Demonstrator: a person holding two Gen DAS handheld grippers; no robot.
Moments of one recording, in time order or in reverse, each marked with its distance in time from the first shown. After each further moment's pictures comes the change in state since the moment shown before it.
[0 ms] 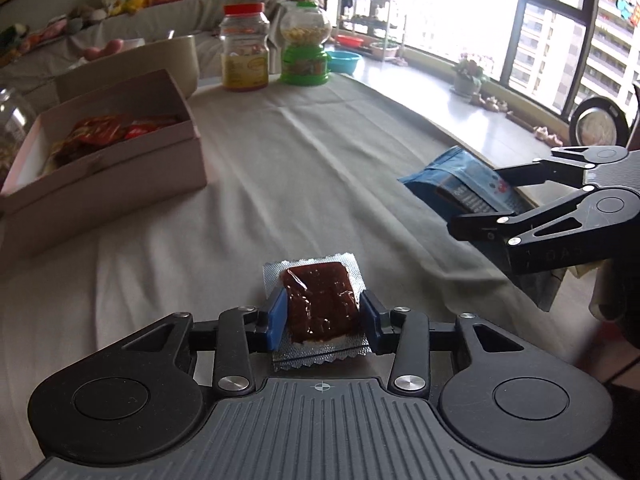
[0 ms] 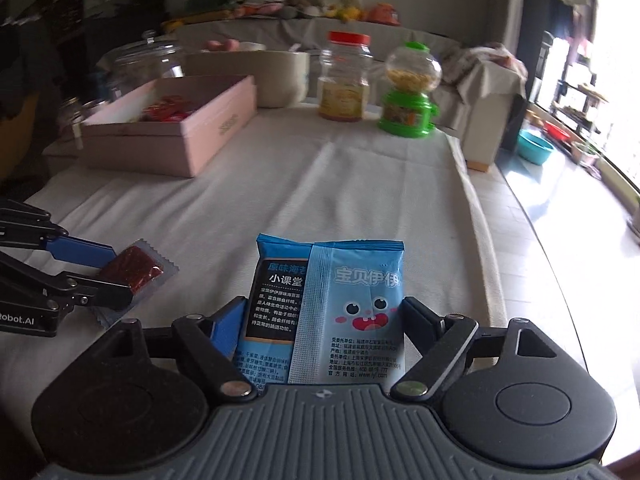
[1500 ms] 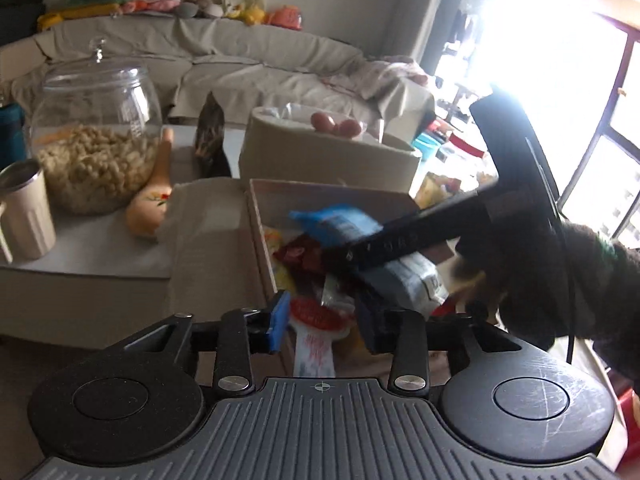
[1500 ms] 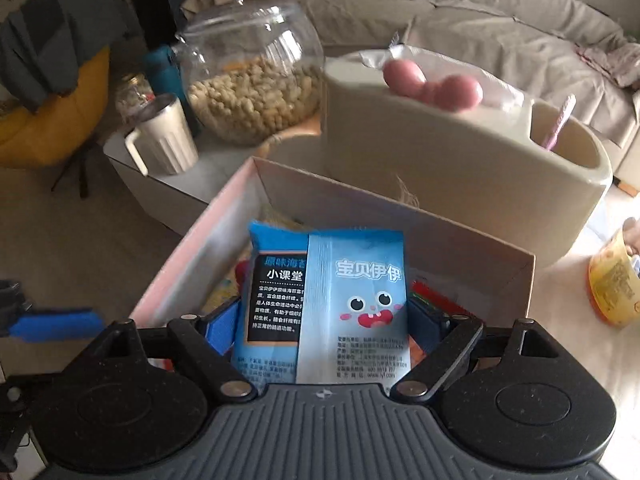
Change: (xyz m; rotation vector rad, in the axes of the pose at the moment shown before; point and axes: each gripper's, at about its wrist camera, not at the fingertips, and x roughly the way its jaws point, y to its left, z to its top) left arm -0.026 0.266 0.086 -0.319 -0.164 0.053; right arm 0.252 0.149 0.285 -0.087 0.228 0.277
